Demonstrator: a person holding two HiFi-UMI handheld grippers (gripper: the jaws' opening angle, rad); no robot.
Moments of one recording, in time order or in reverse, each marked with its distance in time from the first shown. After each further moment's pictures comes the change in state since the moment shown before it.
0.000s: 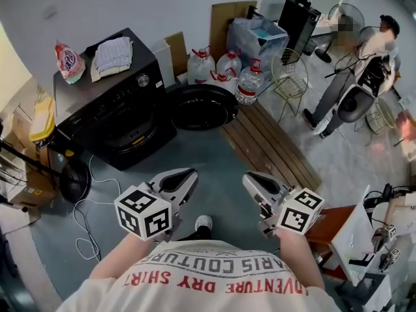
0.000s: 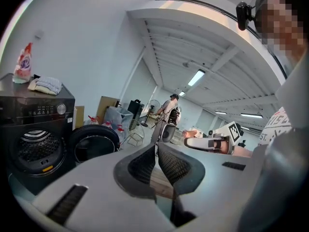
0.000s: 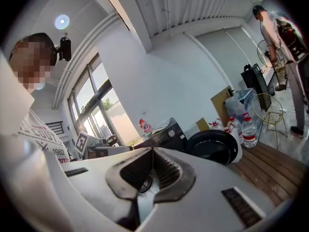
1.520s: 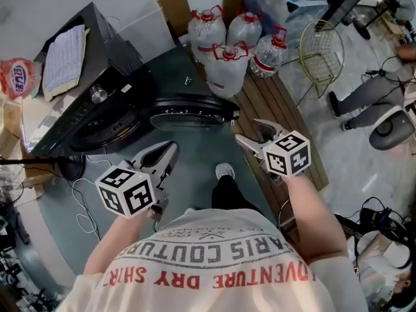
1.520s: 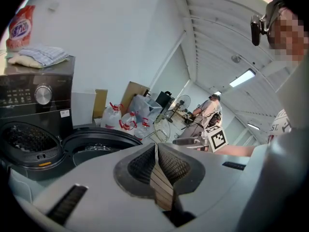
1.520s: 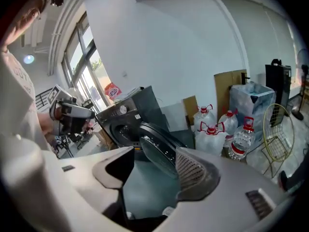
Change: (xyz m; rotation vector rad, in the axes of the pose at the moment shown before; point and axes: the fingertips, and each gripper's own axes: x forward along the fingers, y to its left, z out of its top) left arm 0.260 0.225 0.081 -0.283 0.108 0.274; right arm 0.213 -0.399 0.062 -0.192 0.513 -0.029
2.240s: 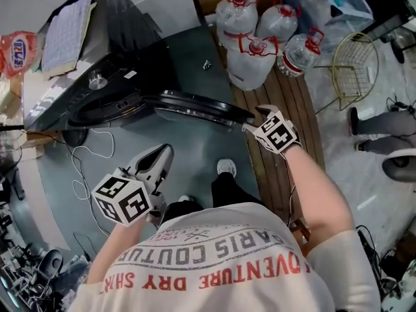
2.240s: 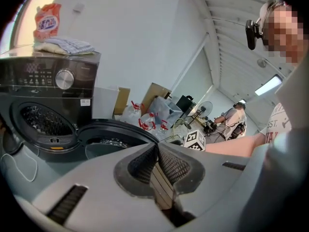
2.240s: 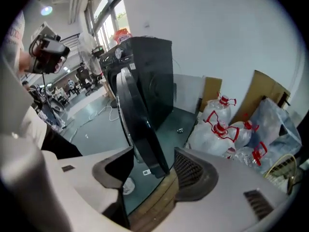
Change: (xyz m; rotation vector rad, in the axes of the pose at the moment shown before) left arm 0.029 0.057 -0.012 -0.166 -0.050 0.216; right arm 0.152 -0.116 -0.059 -0.428 0.401 0.074
